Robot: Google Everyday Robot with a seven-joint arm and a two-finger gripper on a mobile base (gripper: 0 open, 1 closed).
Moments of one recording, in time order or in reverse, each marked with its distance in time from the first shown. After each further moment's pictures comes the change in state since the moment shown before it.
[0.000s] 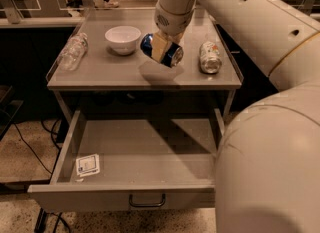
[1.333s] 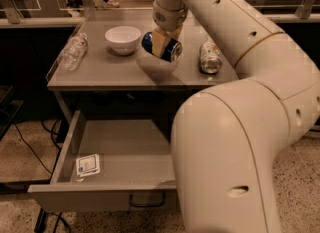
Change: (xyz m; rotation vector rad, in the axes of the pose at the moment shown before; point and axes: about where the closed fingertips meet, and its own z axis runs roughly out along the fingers) arm -0.019 -0.033 0.025 0.011 0.055 -0.006
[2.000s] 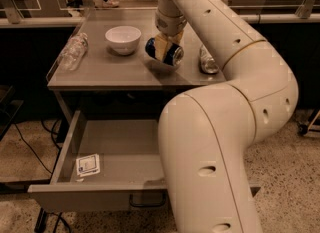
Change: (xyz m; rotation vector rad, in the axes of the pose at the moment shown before) arm 0.001 -0.018 0.035 -0.013 0.044 0.006
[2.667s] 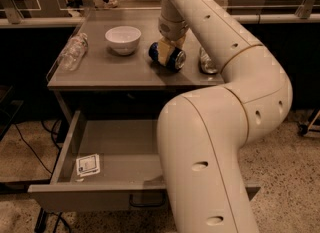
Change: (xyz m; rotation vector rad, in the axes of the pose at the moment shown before) arm 0.007 -0.009 0.019 -0.012 0.022 0.010
